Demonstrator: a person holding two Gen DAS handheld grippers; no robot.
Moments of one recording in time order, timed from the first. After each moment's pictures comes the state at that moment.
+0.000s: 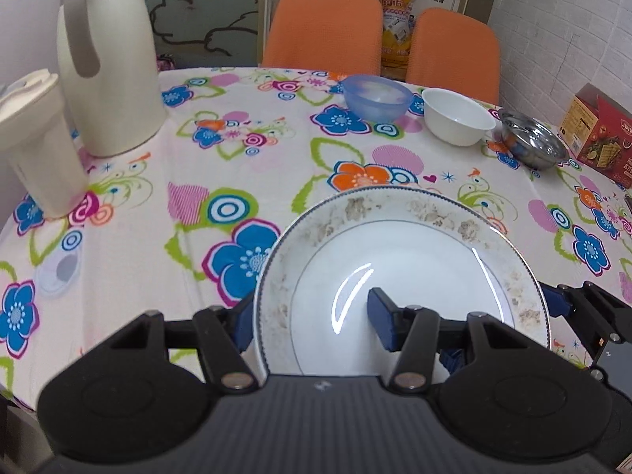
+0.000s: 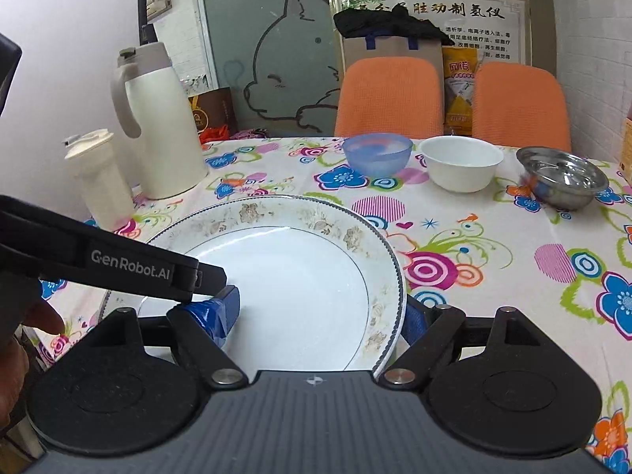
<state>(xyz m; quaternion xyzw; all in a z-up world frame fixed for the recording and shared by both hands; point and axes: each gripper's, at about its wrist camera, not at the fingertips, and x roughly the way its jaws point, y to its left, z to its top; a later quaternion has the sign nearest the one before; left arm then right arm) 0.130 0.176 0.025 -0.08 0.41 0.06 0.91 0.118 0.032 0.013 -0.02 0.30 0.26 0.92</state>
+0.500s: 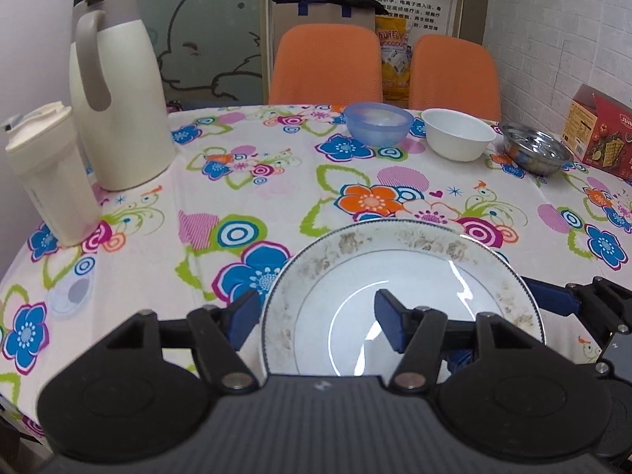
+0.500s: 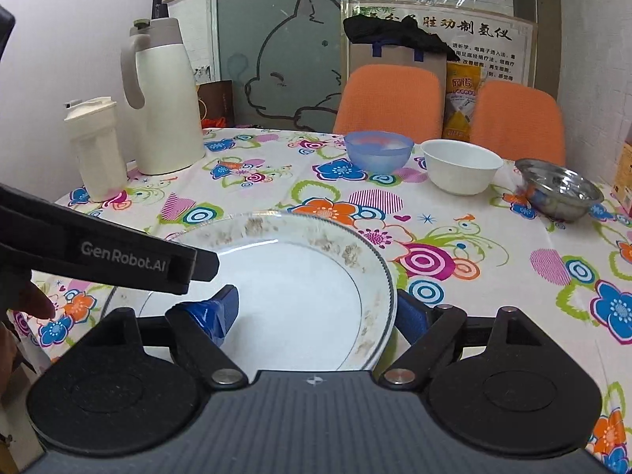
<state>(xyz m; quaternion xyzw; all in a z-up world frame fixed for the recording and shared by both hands) 0.116 0.160 0.016 -0.03 0.35 0.07 0.93 0.107 0.032 -0.009 -0.04 0.28 0.25 0.93</state>
